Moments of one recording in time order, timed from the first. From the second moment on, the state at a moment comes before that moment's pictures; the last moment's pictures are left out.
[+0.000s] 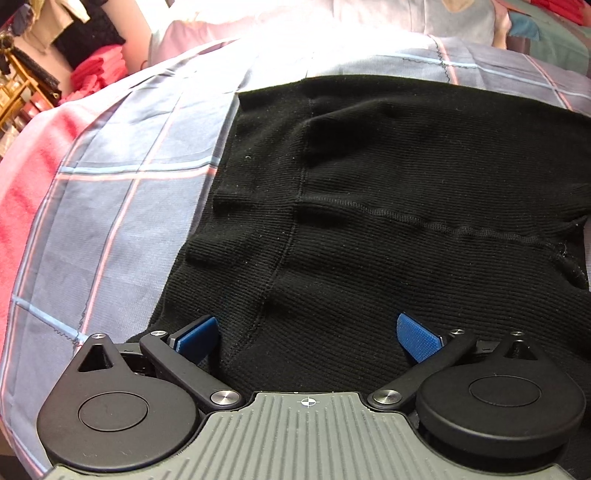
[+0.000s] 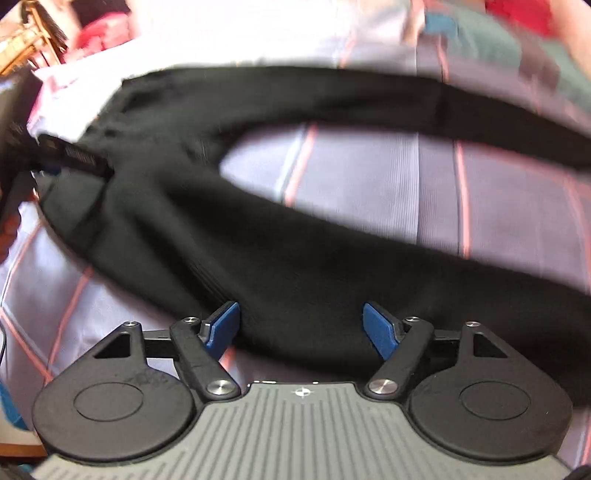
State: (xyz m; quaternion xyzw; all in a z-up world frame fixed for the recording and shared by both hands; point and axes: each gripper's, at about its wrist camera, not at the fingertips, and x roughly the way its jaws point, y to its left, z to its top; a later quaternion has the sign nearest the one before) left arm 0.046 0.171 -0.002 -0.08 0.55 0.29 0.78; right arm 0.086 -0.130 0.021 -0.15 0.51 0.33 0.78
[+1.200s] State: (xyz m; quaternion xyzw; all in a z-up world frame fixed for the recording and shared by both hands) left arm 0.048 0.162 -0.005 -0.07 0.55 0.30 0.78; right arm 0.194 -0.359 0.009 -0.04 0.43 -0.01 0.90
